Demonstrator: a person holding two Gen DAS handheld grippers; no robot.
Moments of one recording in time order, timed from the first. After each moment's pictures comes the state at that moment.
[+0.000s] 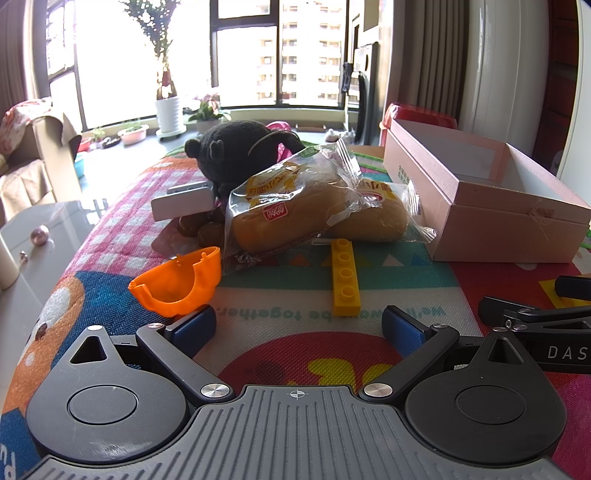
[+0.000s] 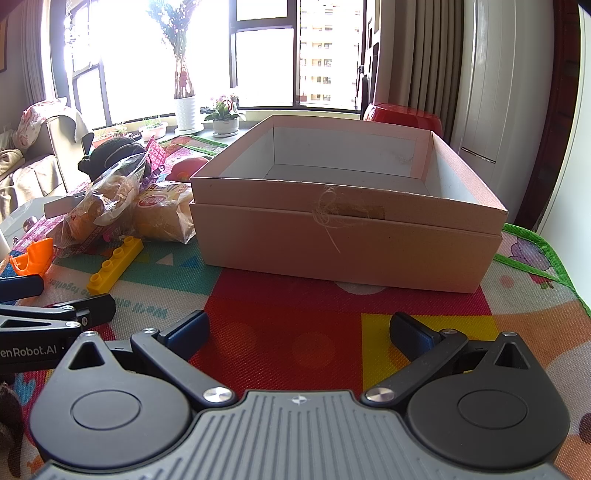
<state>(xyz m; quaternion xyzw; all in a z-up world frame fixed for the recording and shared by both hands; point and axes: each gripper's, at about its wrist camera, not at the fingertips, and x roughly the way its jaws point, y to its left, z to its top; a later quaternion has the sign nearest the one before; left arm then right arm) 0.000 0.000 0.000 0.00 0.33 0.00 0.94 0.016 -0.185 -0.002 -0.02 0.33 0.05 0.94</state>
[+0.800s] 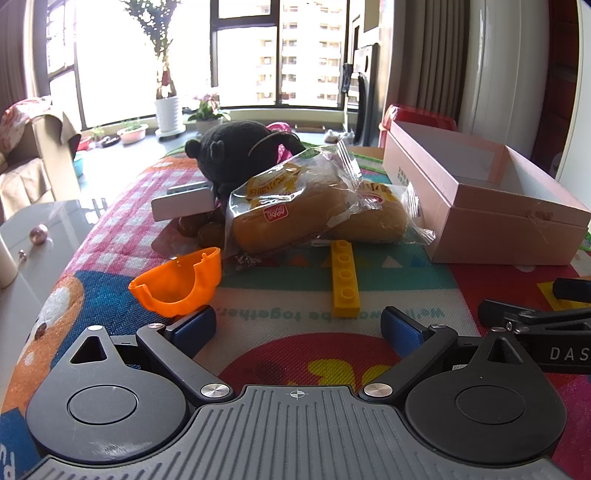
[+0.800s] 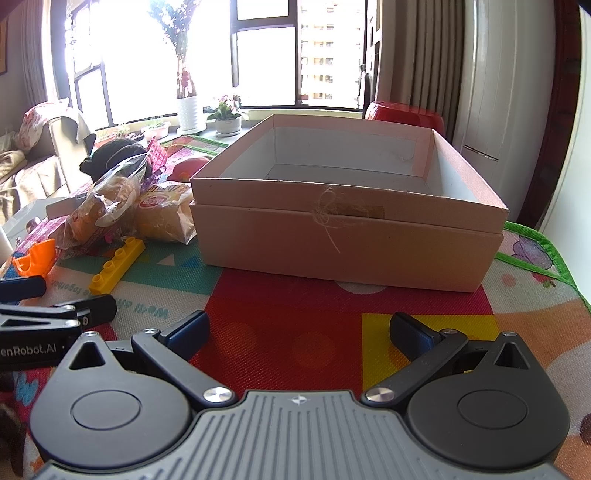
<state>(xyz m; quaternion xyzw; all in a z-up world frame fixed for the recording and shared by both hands) 0.002 0.000 -0.001 -0.01 0.33 0.00 0.94 0.018 -0.186 -0.002 -0.01 0.34 0.06 0.94</state>
